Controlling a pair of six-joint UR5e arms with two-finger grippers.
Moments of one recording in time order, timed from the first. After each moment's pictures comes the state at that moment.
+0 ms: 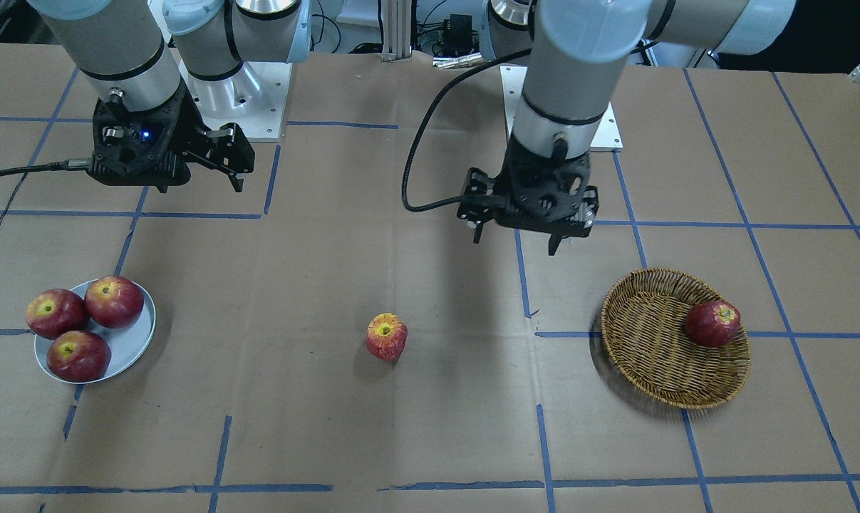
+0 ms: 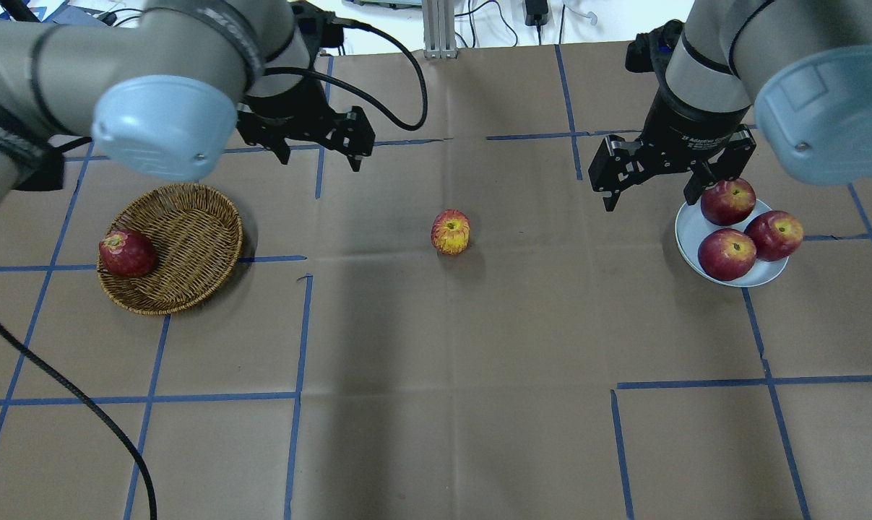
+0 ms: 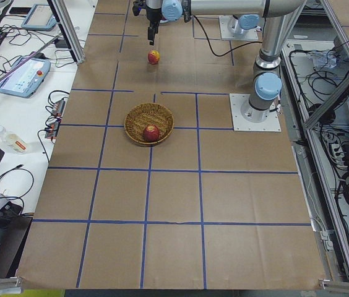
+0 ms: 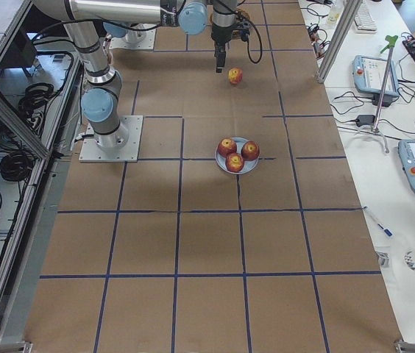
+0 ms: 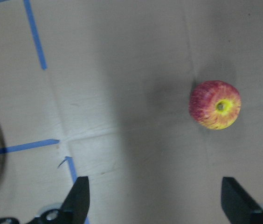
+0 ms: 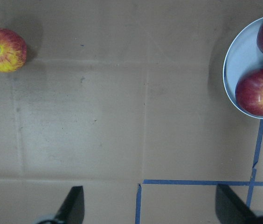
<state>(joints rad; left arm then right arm) -1.70 -1.68 -1.57 -1.35 1.55 0.02 1.58 -1.58 1.66 -1.60 -1.58 -0.02</state>
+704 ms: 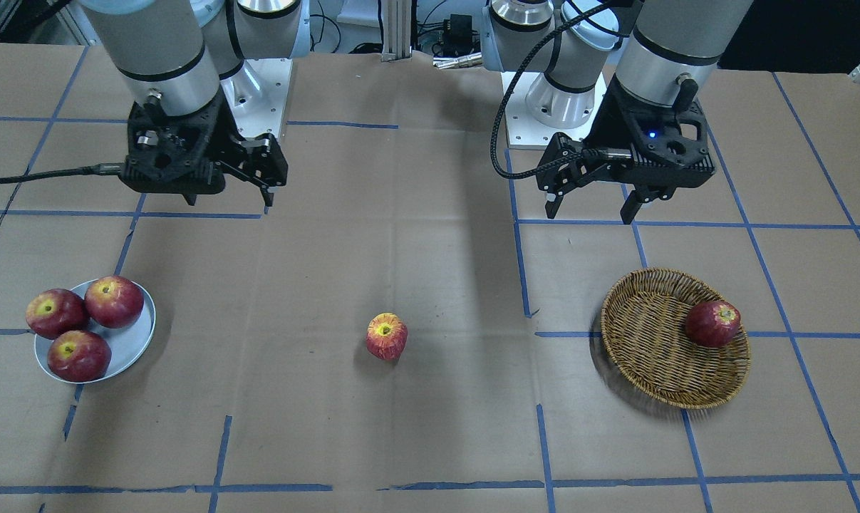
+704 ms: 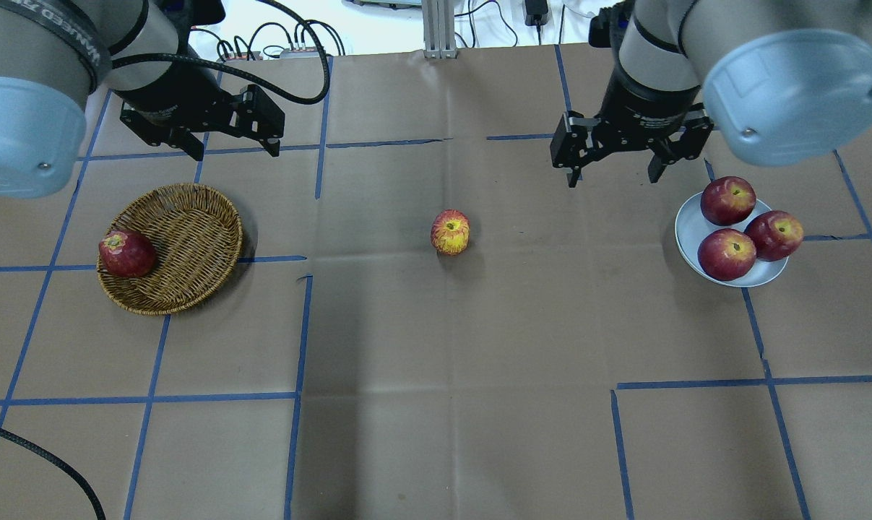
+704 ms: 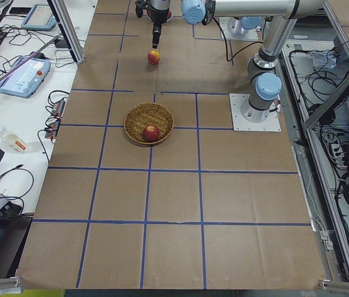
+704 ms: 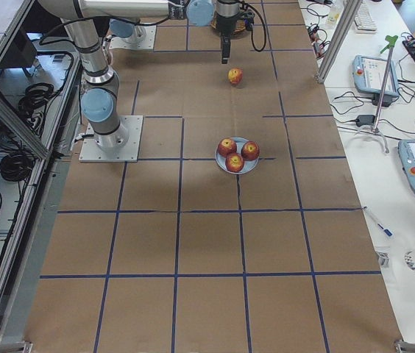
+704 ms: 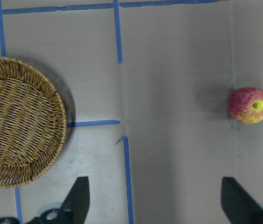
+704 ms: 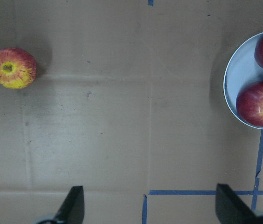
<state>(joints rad) -1.55 -1.56 -1.62 -1.36 1.51 0.03 1.71 -1.49 1.56 -1.64 -1.58 0.13</state>
